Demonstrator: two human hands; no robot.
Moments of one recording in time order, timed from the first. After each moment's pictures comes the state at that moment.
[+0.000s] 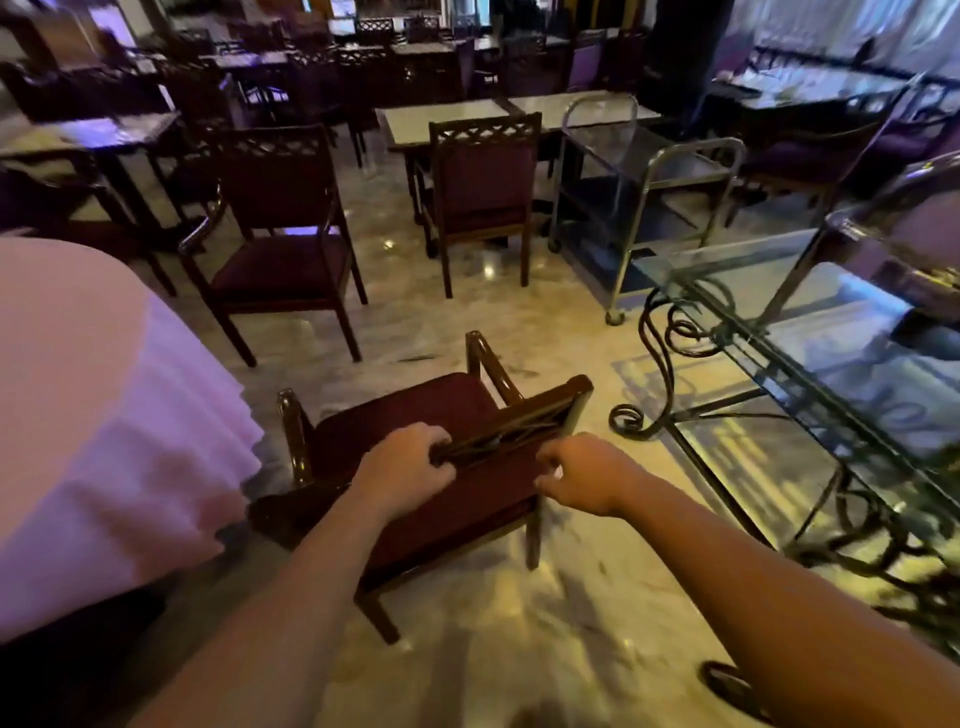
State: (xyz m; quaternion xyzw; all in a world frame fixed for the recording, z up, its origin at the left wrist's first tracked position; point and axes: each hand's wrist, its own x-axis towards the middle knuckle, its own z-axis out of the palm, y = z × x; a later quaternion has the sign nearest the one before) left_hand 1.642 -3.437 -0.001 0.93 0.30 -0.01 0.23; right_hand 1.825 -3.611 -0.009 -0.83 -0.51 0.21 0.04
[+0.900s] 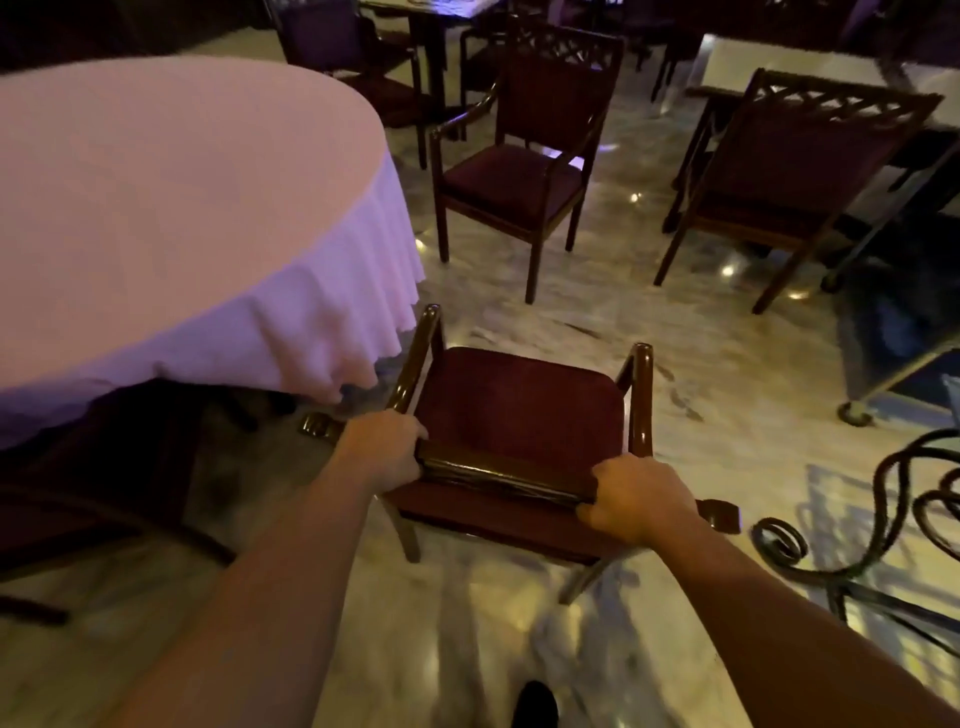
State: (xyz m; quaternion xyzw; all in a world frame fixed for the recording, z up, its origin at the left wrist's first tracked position) left_hand 1.625 -3.386 -0.052 0.82 0.55 -0.12 0.12; right_hand 1.920 -3.472 -0.073 -0.68 -0.71 0.14 -0.12
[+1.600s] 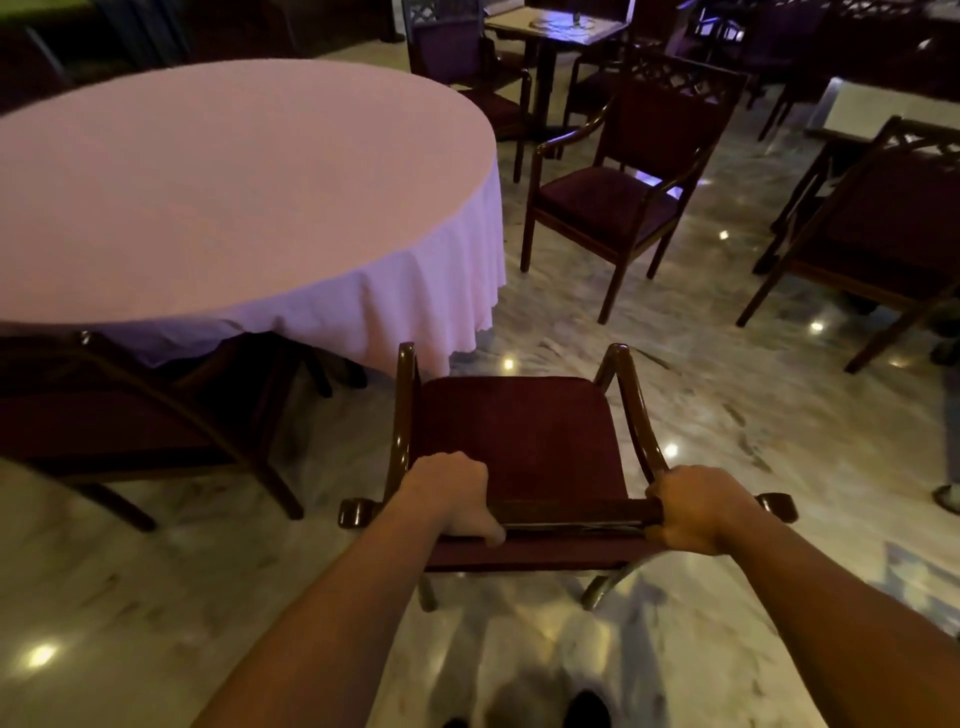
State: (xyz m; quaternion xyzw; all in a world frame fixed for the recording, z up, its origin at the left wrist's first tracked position) left_hand 1.596 -3.475 -0.045 0.78 0.57 -0.17 0.20; right_hand 1.903 -3.469 -0.058 -0.54 -0.80 0.11 -0.22
